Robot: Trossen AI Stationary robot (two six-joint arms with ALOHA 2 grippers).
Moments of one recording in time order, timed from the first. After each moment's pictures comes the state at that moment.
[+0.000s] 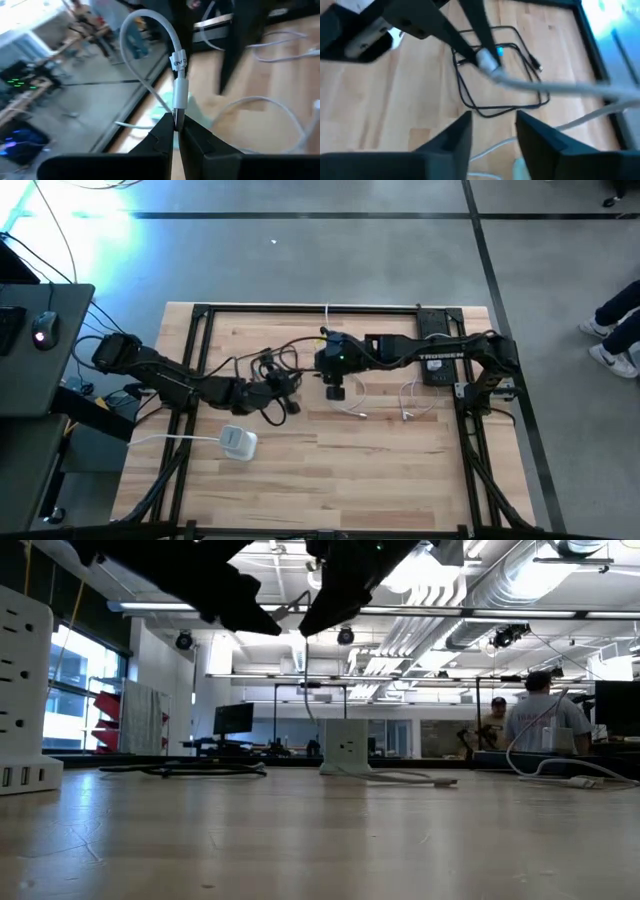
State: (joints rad) left arm -0.24 1.39 0.69 0.33 -0.95 0.20; right arm -0.06 1.76 1.47 -0.49 0.07 -0.11
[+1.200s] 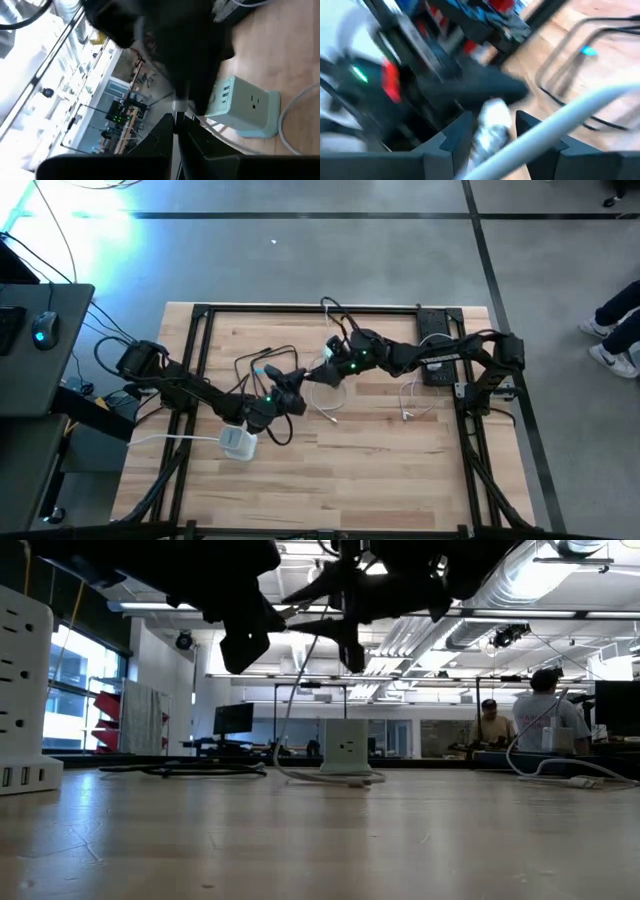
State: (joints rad) left arm -0.32 1.64 0.71 0.81 -1.25 0.94; right arm -0.16 1.71 1.03 0.33 -0.37 0.70
